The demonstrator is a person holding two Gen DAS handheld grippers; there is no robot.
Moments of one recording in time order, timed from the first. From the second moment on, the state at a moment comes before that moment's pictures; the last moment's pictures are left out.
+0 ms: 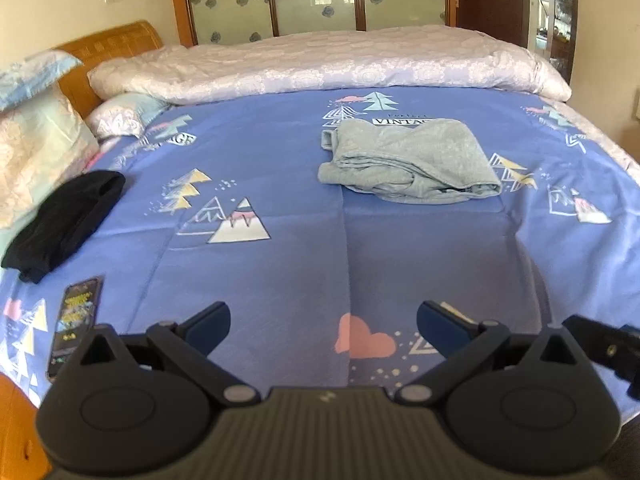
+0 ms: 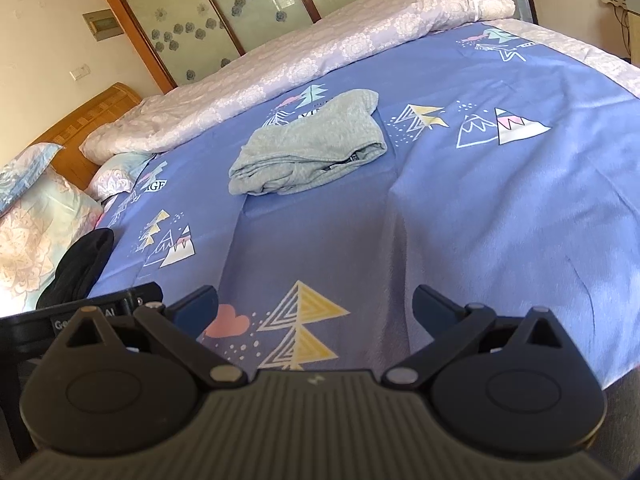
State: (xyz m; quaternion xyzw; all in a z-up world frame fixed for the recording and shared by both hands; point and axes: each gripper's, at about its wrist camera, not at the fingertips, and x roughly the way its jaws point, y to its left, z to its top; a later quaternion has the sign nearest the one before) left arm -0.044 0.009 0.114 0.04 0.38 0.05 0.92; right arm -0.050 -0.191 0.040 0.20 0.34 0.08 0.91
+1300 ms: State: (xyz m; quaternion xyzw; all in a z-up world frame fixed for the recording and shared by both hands) left arm -0.029 0.016 0.075 0.06 0.45 0.09 0.89; right arm -0.037 -0.183 0.013 0.23 0.41 0.08 0.88
